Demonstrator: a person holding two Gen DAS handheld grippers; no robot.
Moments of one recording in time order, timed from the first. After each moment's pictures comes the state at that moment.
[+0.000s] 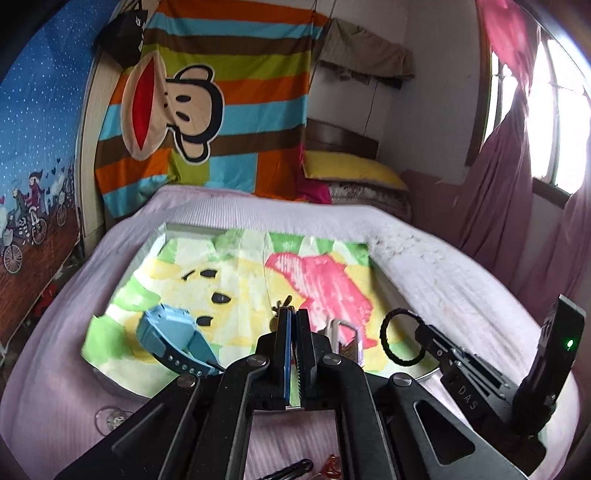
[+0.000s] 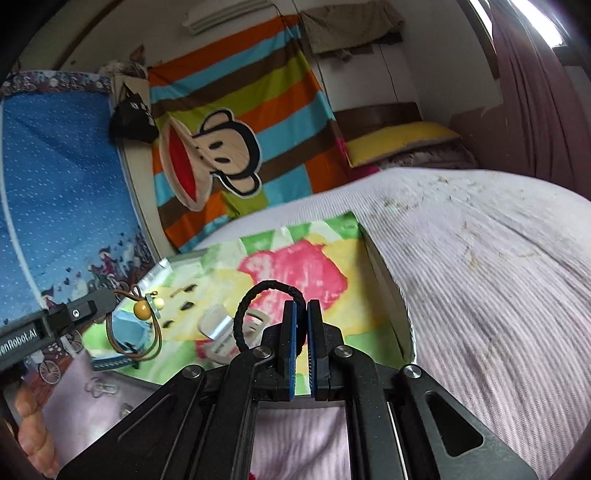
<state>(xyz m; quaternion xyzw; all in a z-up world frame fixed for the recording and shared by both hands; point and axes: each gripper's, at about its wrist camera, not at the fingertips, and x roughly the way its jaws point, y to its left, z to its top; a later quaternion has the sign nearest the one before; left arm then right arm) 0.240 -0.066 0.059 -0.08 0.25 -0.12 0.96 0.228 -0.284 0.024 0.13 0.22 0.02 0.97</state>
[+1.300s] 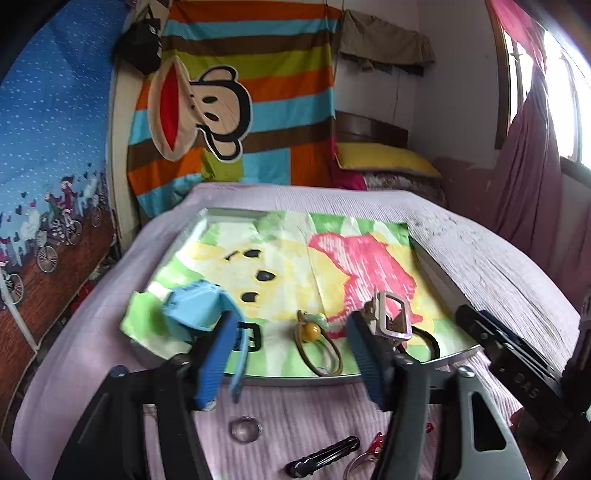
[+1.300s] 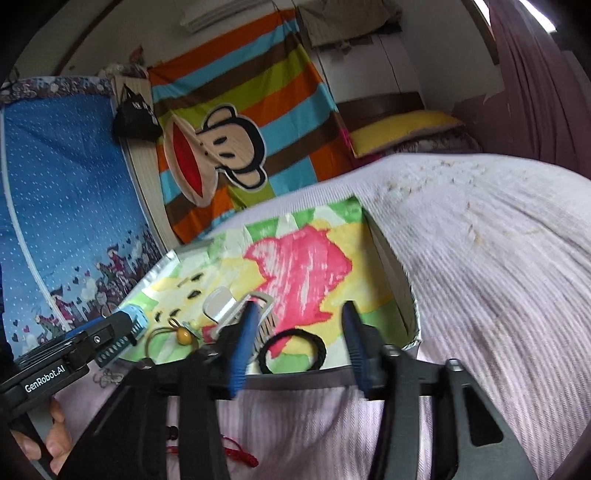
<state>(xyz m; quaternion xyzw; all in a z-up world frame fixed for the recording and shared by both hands) 0.219 -0.058 0.049 -0.05 0.25 -0.05 0.97 0.215 -0.287 0.015 0.15 0.21 0.04 0.97</state>
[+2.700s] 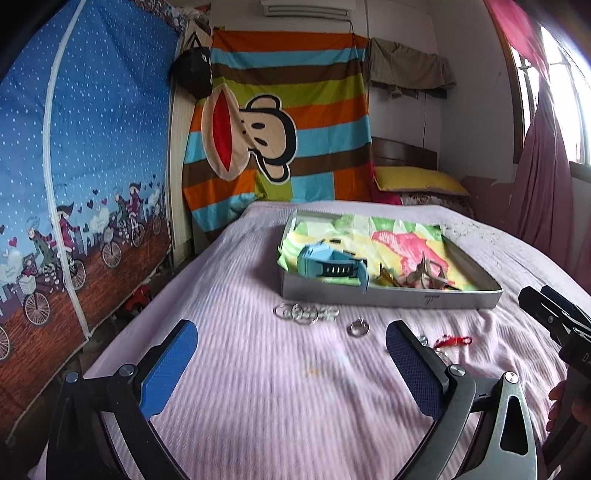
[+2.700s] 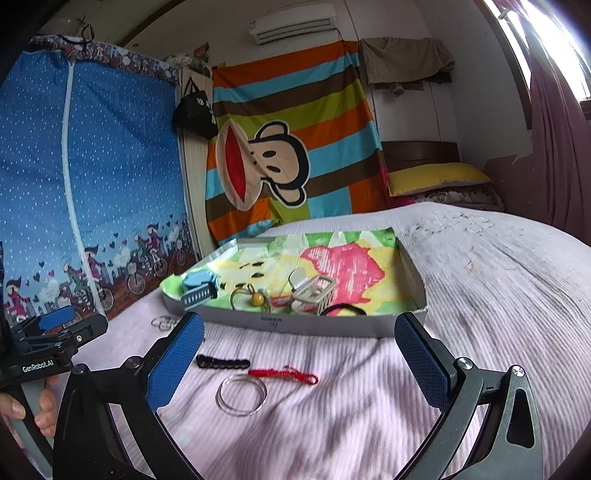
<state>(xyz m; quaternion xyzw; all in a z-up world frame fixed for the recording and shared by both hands) 0.096 0.024 0.032 -0.04 0.21 0.03 0.98 0.098 -0.251 0.039 0.06 0.16 0.09 0.98</state>
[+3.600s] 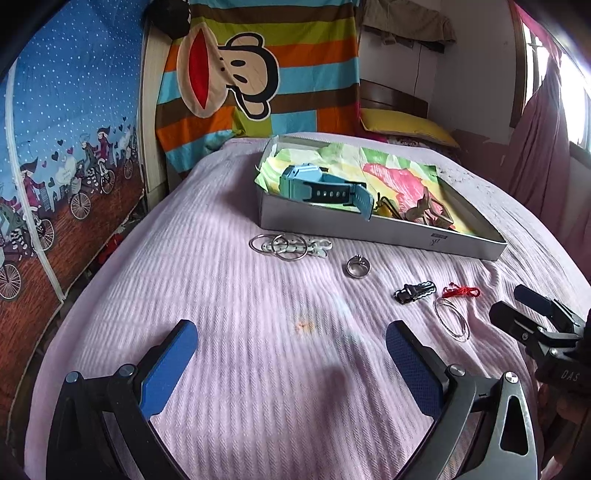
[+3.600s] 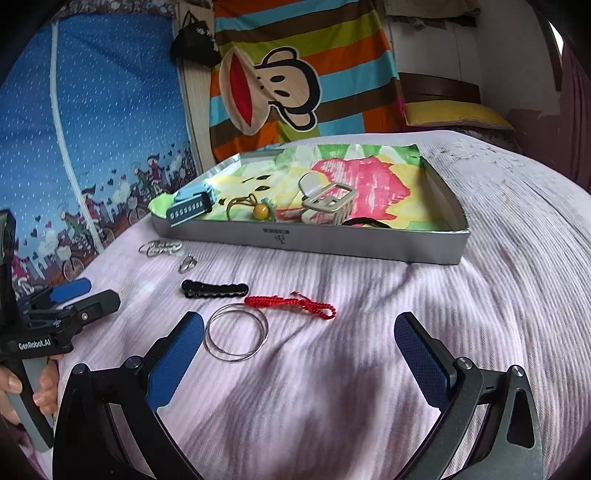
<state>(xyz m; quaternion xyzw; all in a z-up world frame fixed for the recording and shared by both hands) 0.133 0.023 -0.005 -0.05 0.33 -0.03 0.94 0.140 -0.226 -0.005 0.03 0.30 0.12 0.95</state>
